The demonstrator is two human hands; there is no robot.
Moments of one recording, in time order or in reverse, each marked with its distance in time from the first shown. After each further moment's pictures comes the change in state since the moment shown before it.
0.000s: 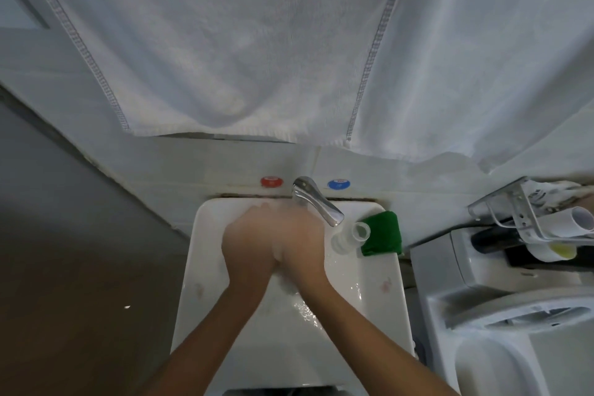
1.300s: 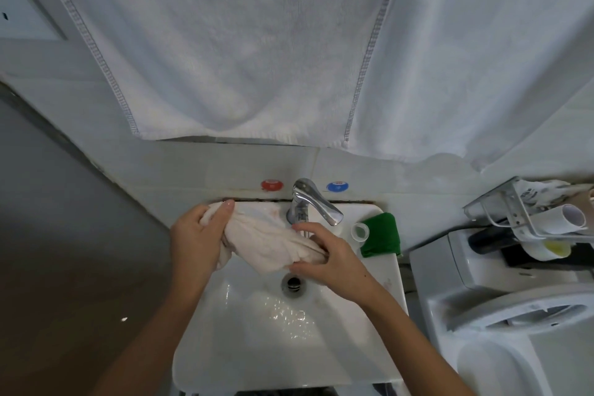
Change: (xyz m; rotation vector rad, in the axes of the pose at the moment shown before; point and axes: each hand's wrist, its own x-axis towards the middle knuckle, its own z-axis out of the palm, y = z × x) left_hand 0.027 -0.017 -0.062 -0.210 -0.033 -0.126; right_hand -0.001 0.014 -0.080 -0.493 -0.494 -0.195
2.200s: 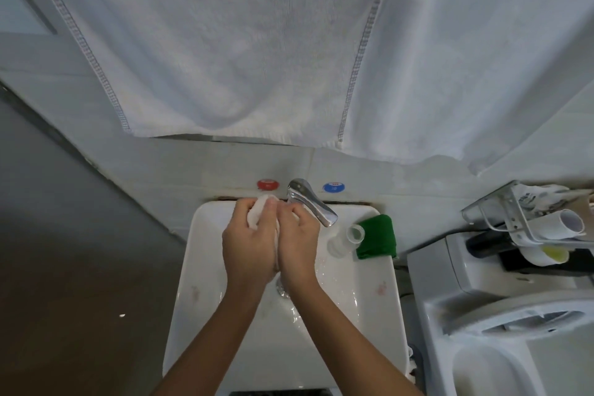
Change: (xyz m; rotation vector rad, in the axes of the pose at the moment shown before) left_hand -0.042 0.032 0.064 -0.012 0.024 -0.019; right_hand 0.042 -0.047 0.058 0.547 0.551 0.166
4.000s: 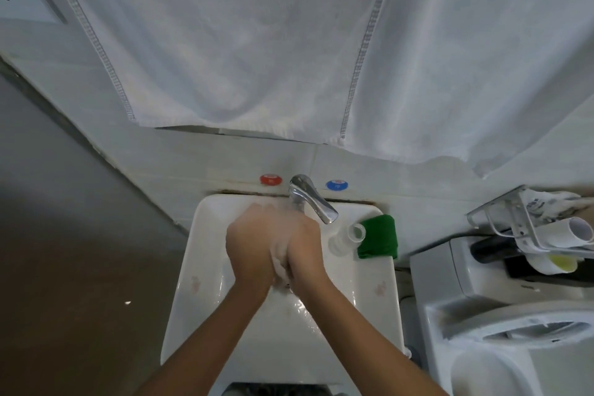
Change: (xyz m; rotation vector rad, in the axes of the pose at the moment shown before) left_hand -0.004 -0.017 0.015 0.100 0.073 0.065; right_hand 0.003 0.003 -0.027 -0.198 -0.278 0.068
